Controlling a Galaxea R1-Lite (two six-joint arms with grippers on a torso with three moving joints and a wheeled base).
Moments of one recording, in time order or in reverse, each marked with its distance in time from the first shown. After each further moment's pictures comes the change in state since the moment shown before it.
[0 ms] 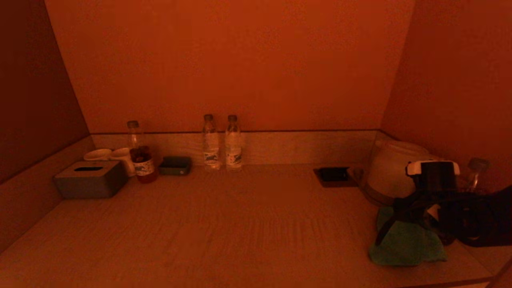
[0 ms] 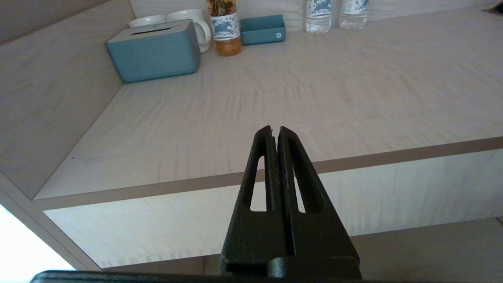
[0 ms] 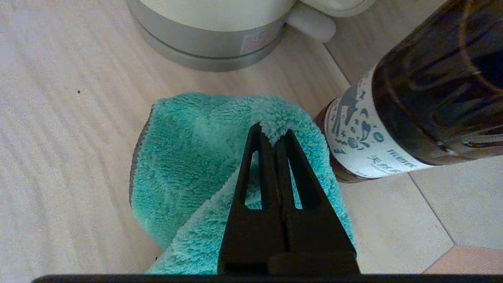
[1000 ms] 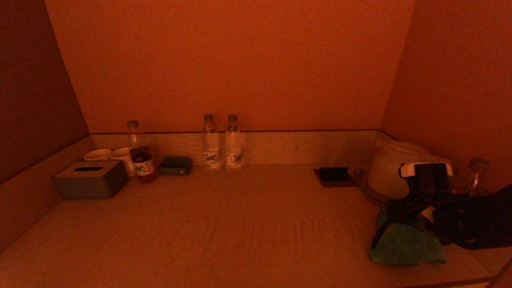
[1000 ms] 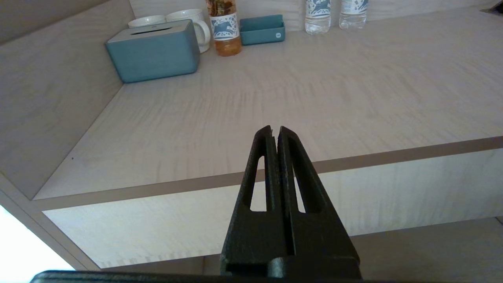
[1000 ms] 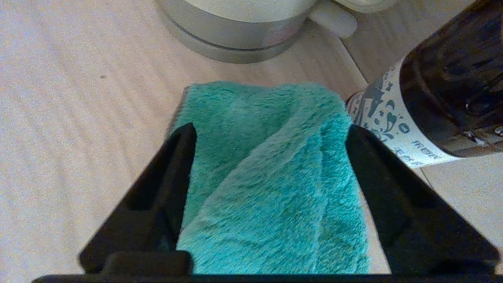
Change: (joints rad) left arm -0.001 0.000 0.000 0.000 0.000 0.000; right arm 0.044 -0.006 0.013 0.000 -0.005 0.000
